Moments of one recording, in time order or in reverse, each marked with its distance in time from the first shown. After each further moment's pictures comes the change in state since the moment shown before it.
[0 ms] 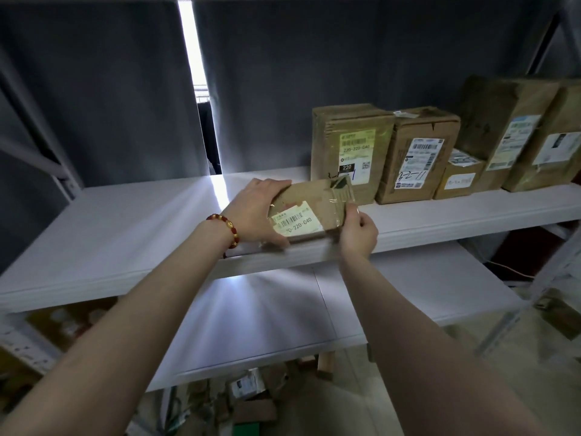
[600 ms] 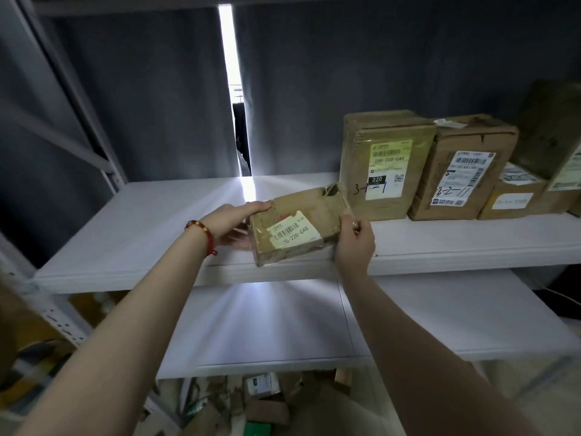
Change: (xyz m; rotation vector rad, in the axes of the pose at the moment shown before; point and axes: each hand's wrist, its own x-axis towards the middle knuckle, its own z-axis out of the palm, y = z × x) left_hand -0.024 -0.054 -0.013 -0.963 -0.057 -0.823; right_hand 0.000 0.016 0.036 -0.047 -0.199 -0.199
